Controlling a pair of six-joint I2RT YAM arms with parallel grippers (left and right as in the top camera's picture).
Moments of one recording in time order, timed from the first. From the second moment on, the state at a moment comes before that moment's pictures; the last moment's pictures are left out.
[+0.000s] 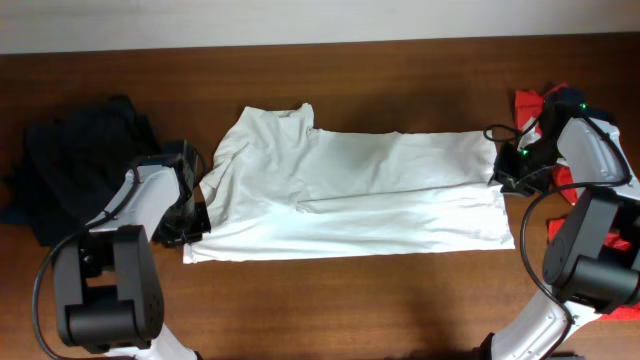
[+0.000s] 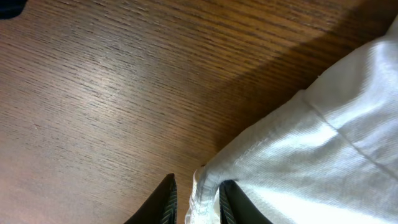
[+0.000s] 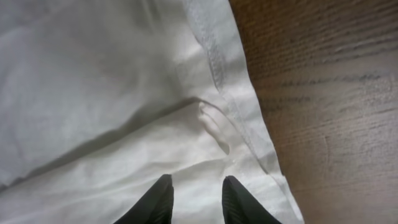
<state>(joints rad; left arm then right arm) 0.03 1.84 1.12 -1.01 -0.21 -0.26 -0.34 1.98 1.49 -1.10 -0.20 0.14</state>
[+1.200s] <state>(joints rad) -0.05 1.87 1.13 -0.87 0.12 -0.22 -0.34 1.96 1.22 -1.07 -0.13 0.14</state>
